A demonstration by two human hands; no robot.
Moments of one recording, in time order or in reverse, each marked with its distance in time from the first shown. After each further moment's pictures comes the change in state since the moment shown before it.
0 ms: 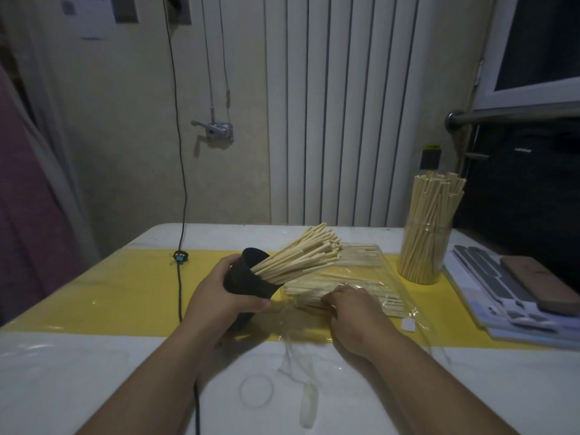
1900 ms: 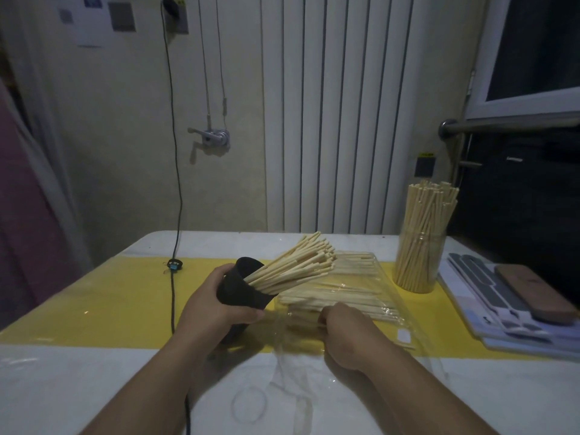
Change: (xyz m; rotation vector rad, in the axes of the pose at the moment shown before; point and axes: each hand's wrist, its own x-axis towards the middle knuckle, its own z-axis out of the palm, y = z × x) left_hand 0.003 -0.005 0.000 -0.010 0.010 0.013; right_hand 0.000 -0.005 0.004 0.013 -0.087 0.049
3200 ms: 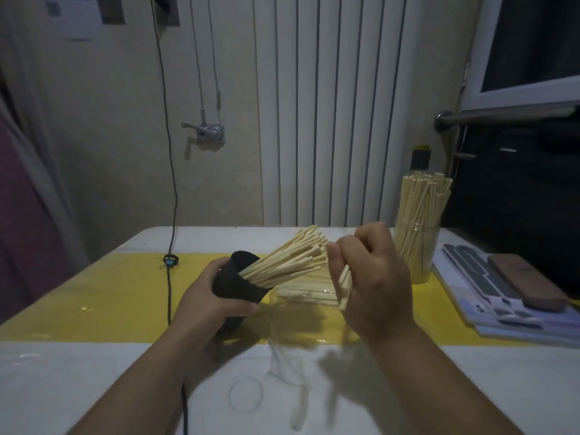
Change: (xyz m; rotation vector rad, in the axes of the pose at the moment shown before) left_hand -0.003 0.005 0.000 -0.016 -0.011 -0.014; right_hand -0.036 -0.017 -0.067 0.229 1.239 -0.428
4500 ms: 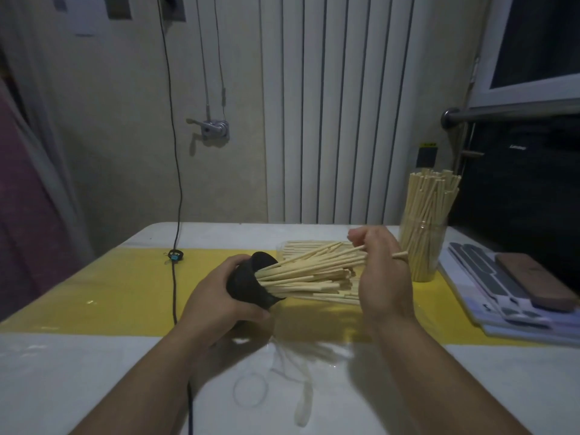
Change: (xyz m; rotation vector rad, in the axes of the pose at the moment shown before) left_hand -0.001 0.002 0.003 0.158 -0.071 0.093; right_hand 0.005 -0.006 0.002 0.650 -0.100 0.987
